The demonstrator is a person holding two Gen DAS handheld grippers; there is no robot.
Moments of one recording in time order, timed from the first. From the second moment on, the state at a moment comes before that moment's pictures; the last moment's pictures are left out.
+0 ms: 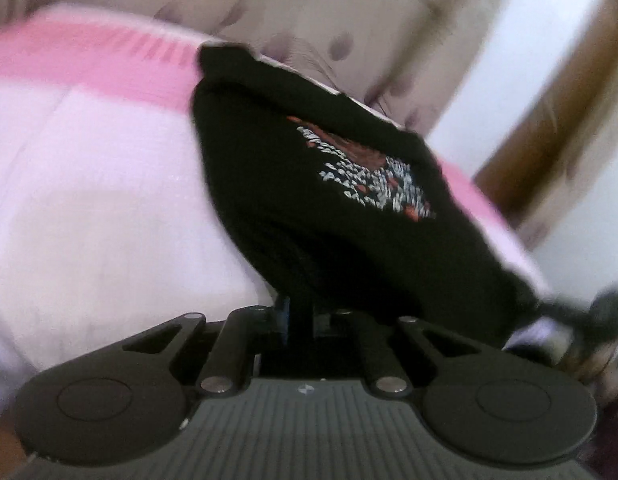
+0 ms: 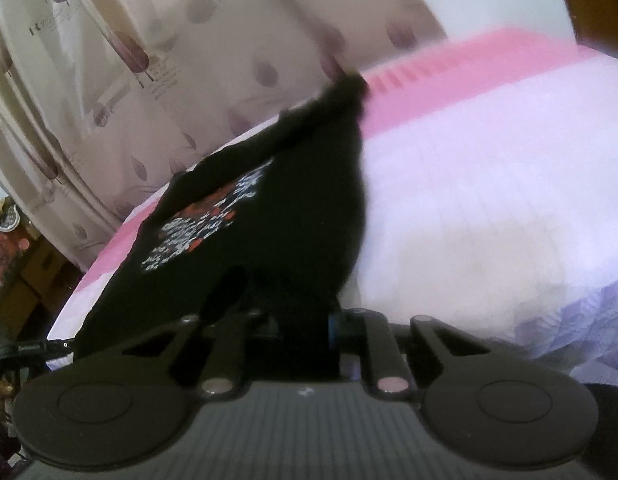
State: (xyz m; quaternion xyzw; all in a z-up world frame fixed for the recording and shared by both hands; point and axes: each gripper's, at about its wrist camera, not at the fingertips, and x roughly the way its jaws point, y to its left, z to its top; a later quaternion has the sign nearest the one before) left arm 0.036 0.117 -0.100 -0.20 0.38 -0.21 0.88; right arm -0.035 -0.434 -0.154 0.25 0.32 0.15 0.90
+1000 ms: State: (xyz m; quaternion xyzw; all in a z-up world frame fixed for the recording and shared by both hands) left arm 0.034 0.138 -0.048 -0.26 0.31 -0.22 0.89; right arm -0.047 -0.454 -0.135 0.44 0.21 0.20 0.85
